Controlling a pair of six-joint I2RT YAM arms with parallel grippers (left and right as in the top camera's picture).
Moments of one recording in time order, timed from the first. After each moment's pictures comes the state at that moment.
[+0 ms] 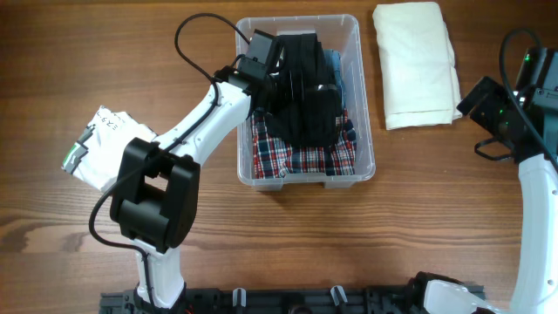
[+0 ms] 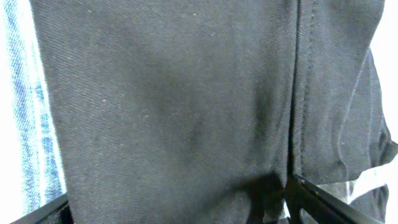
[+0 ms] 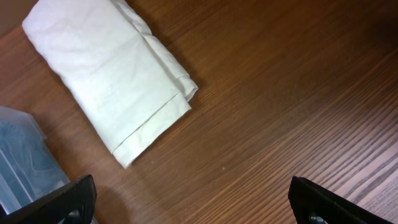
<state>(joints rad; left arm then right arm) -0.45 2.03 1.53 -0.47 0.11 -0.49 -0.22 1.33 1.40 -1.06 0.19 0.41</state>
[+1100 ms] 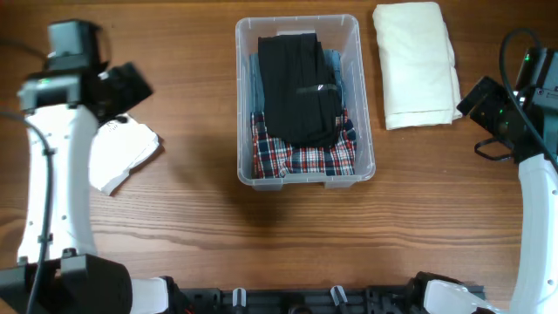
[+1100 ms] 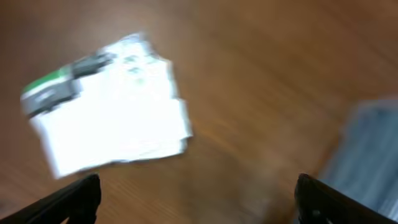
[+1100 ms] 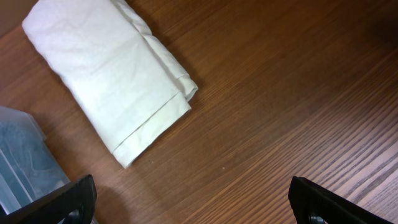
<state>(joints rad) 0.16 1.58 1.54 -1.10 -0.09 -0.49 -0.22 1.33 1.40 -1.06 0.19 0.41</state>
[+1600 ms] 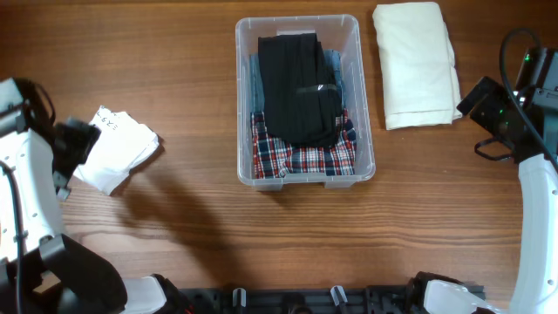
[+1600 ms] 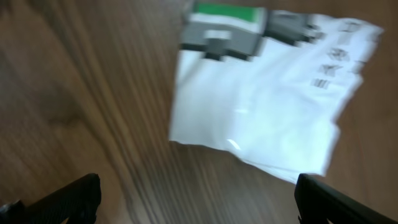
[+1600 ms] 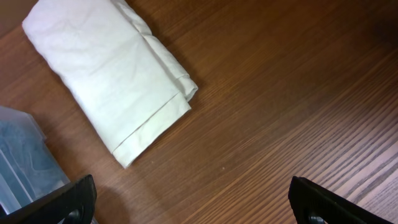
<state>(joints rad) 0.52 1.58 1.29 -1.10 -0.09 -0.68 -0.22 1.33 1.40 -1.06 0.19 0.41</state>
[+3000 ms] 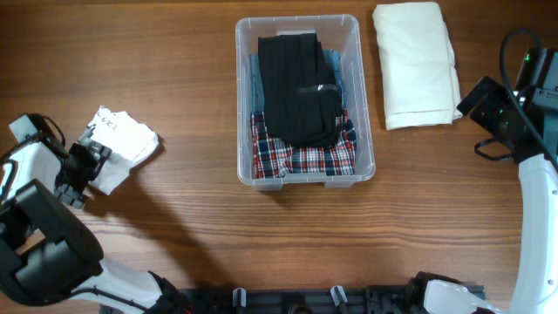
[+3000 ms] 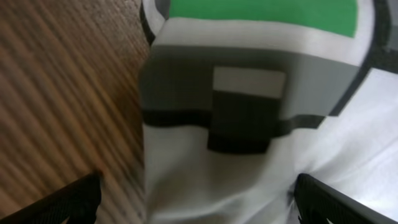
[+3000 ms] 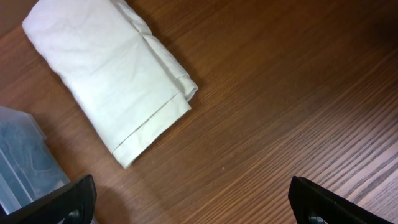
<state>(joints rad) 0.62 1.81 1.07 -0.67 0.05 -0.50 -0.22 1.33 1.40 -1.06 0.19 0.41</state>
